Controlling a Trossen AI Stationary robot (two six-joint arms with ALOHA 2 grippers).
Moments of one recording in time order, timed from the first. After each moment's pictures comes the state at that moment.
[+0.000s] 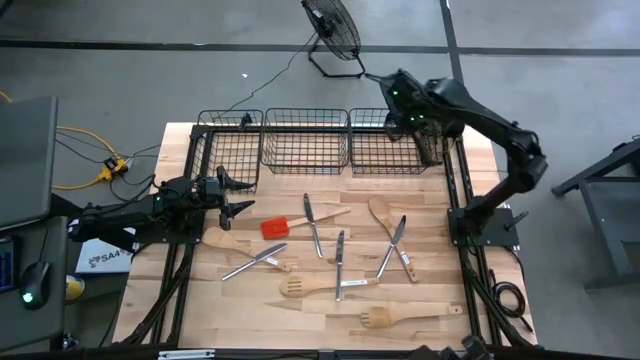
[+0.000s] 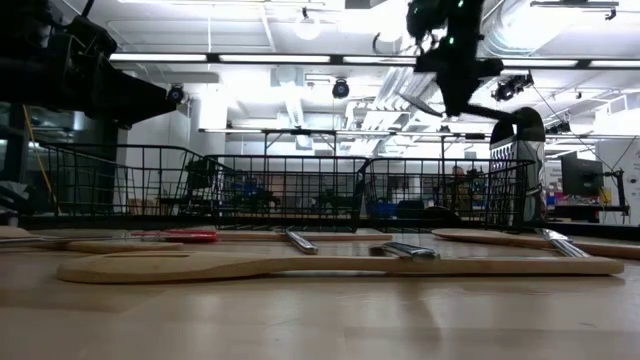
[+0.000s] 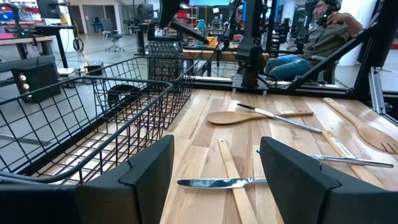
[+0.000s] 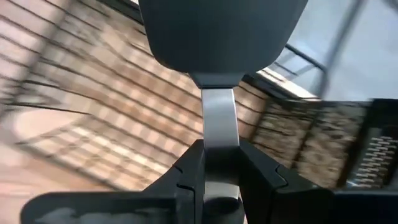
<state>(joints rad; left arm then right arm) 0.18 0.02 0.03 0.00 -0.02 -0.01 -0.71 1.57 1.61 -1.32 0.30 0.34</state>
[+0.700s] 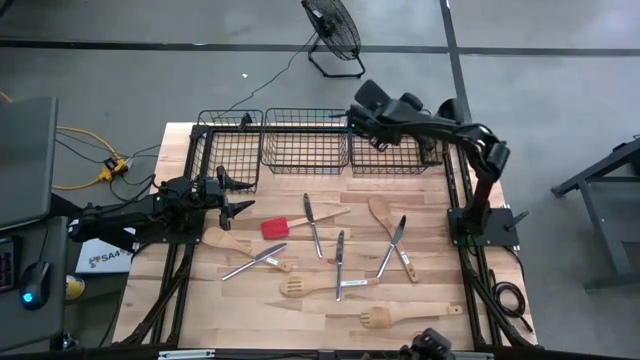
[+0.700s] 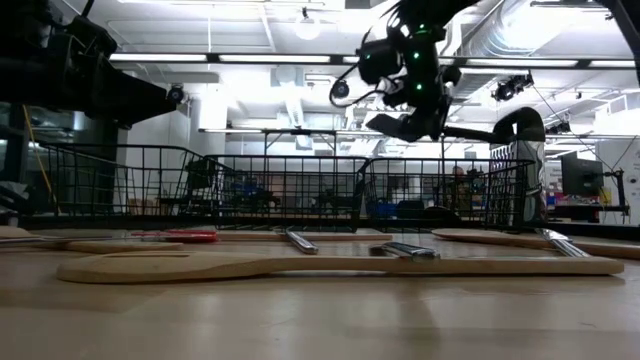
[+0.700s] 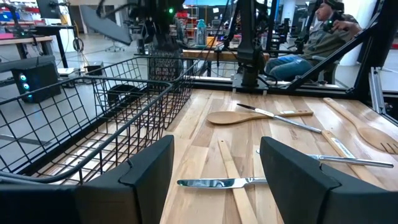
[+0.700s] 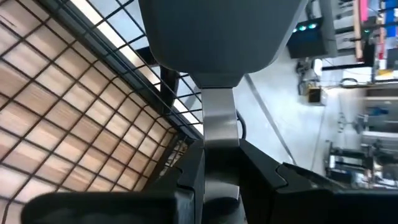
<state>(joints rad) 0.18 0.02 0.03 0.00 -0.02 -0.01 -0.53 1.85 1.61 -1.30 0.89 0.27</state>
